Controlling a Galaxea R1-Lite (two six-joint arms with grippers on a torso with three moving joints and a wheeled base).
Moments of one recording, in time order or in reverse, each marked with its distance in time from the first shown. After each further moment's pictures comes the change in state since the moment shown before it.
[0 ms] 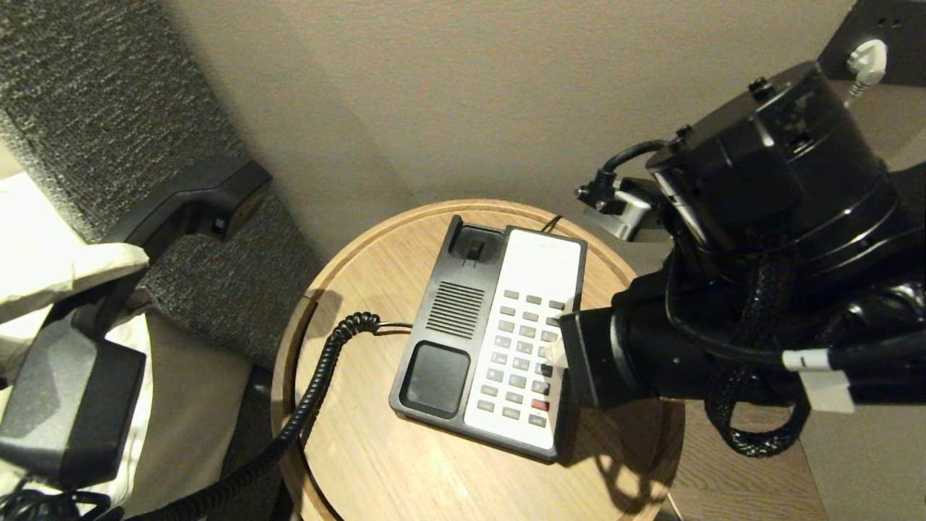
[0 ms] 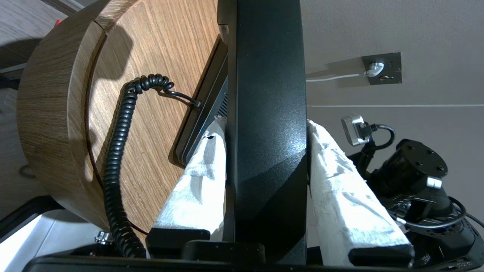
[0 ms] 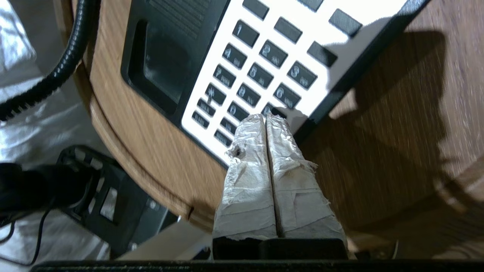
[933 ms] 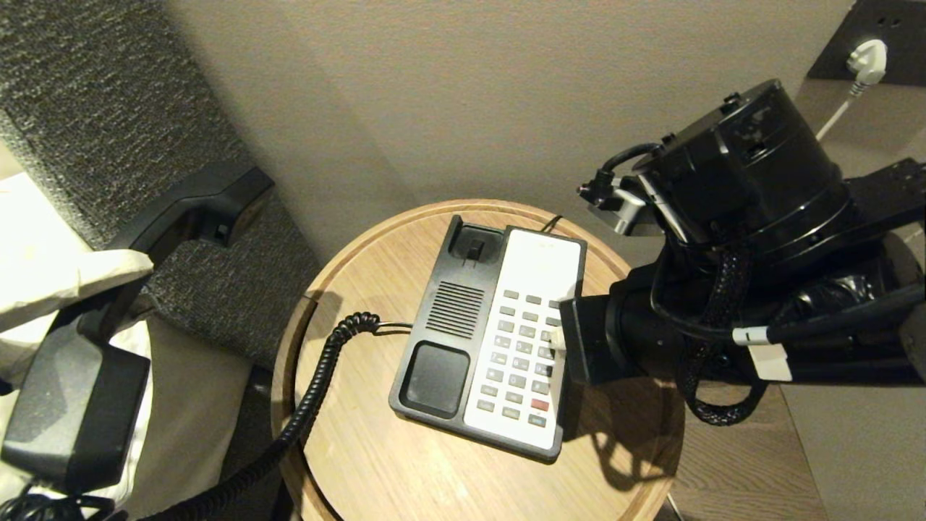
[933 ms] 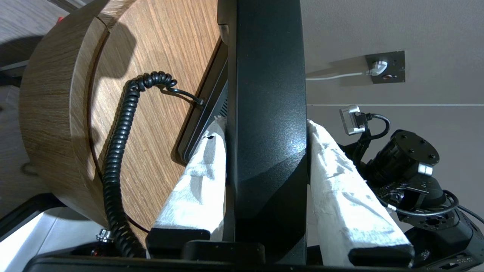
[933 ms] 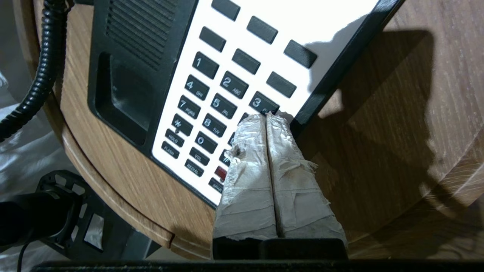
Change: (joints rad) left arm 0.000 0.000 0.011 -0.003 -0.001 0.000; right arm -0.047 0.017 0.011 -0.024 -0.038 -0.011
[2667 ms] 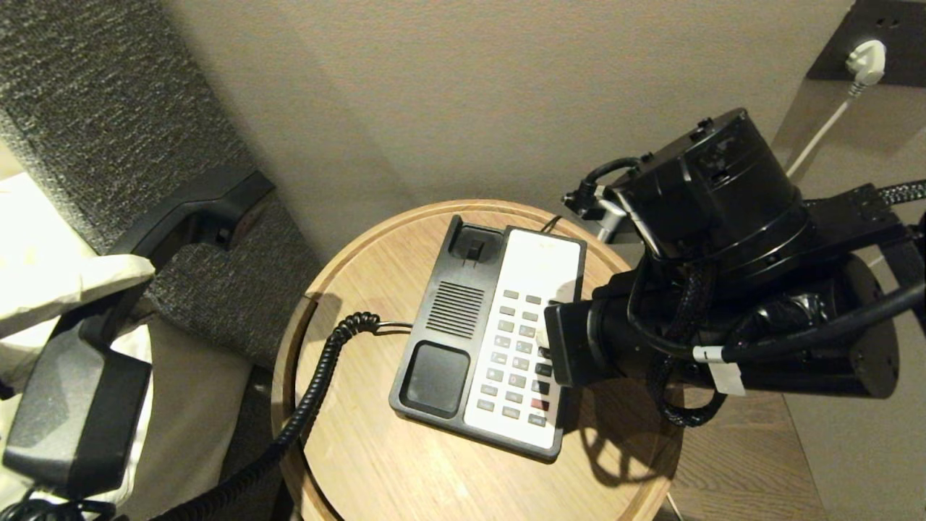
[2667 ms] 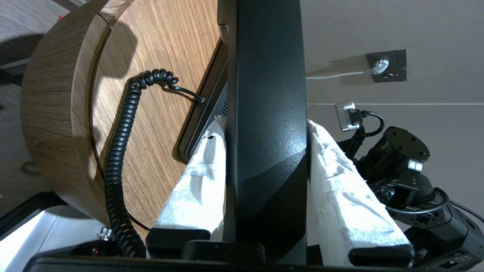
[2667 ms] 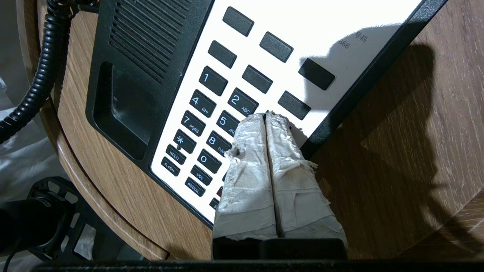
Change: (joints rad) left arm 0.000 -0.004 0.009 0.000 0.000 0.000; right arm -0.017 0.028 0.044 -0.075 0.000 -0.044
